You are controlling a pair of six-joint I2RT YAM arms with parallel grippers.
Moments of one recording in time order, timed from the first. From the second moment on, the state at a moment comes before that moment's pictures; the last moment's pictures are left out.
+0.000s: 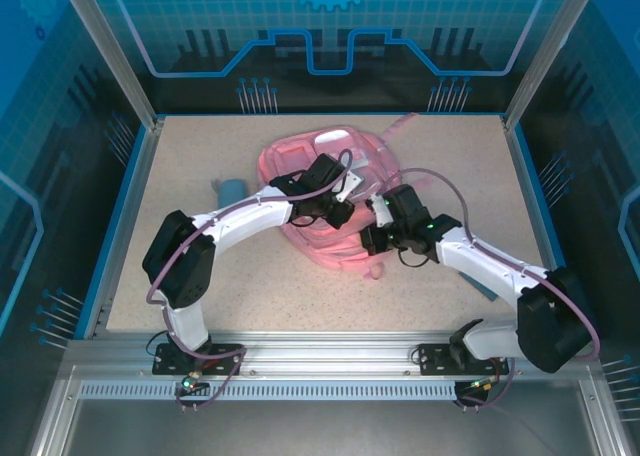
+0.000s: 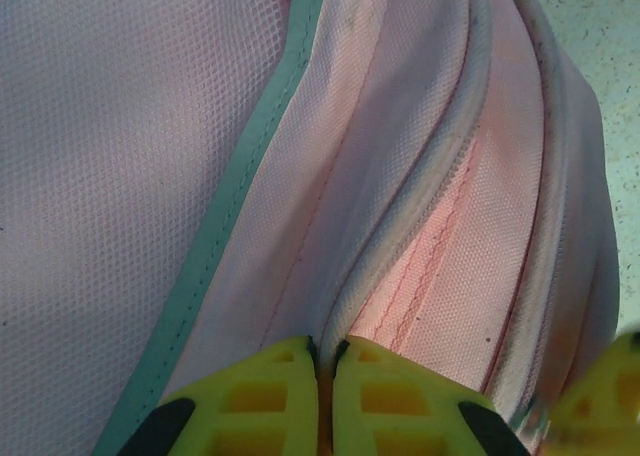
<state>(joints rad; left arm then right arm) -0.68 1.82 1.39 -0.48 0.15 -0.09 0.58 1.33 0.82 -0.39 -0.26 0.34</state>
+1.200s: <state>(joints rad) -0.66 1.52 0.97 -0.12 0.21 -0.04 0.40 1.48 1.15 -0.54 -0.45 0.99</state>
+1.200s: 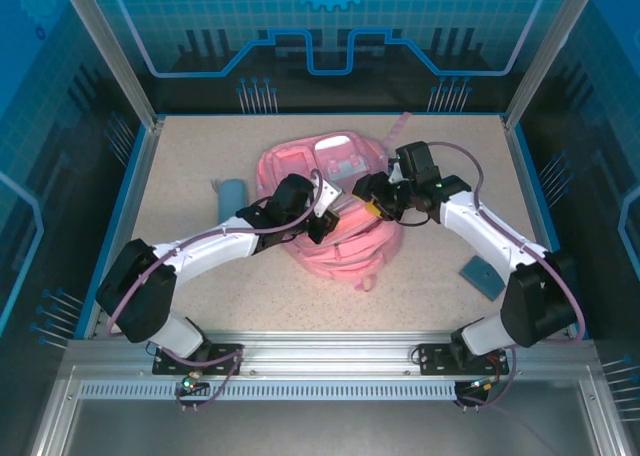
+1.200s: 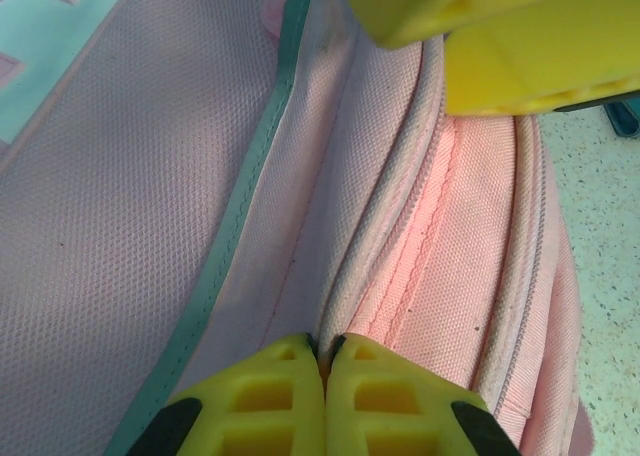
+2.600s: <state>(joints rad) -0.74 1.32 0.77 -0.34 0.10 -0.80 0.50 1.60 1.25 -0.60 -0.38 1.03</state>
